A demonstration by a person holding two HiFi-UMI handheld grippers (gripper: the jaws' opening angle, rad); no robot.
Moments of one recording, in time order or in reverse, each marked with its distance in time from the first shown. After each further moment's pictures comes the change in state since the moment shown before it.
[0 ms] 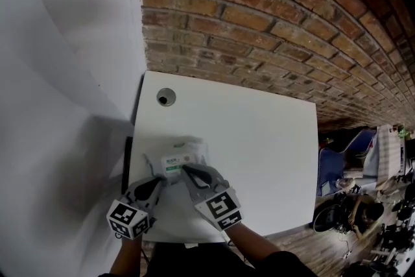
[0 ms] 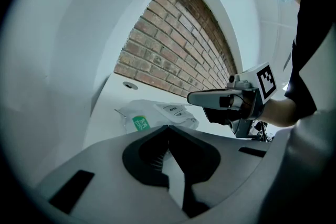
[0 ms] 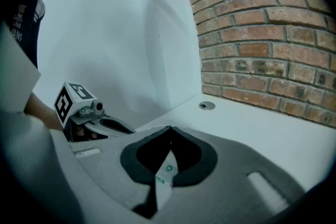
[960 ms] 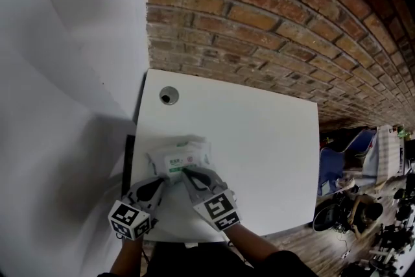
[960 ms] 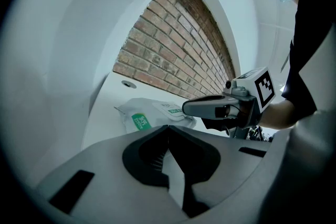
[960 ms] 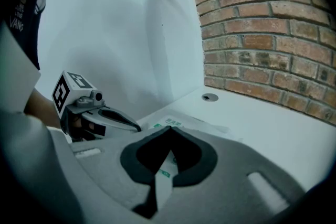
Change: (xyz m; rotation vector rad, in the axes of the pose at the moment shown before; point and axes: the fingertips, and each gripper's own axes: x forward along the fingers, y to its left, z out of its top) left arm -0.002 -0.001 -0.004 -0.003 0.000 -0.027; right arm 0.011 0.011 -0.021 -0.005 0.064 0.000
